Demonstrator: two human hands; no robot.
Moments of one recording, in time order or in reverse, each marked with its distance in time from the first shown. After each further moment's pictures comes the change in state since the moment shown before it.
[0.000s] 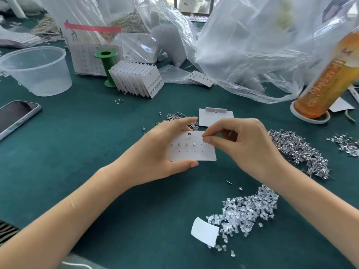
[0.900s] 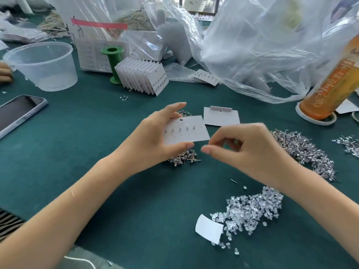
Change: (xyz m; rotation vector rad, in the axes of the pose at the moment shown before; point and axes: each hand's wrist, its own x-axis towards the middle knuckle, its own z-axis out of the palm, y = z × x) left_hand 0.003 -0.007 -0.009 -0.075 0.098 -0.167; right_hand -0.010 -0.003 -0.005 -0.104 -0.134 -0.139
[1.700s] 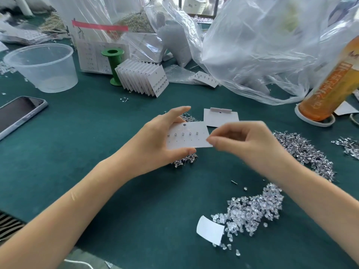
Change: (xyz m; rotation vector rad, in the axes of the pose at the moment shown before) left_hand -0.002 0.002 -0.001 0.000 -0.068 0.005; right_hand 0.007 0.001 0.003 0.465 0.021 0.310
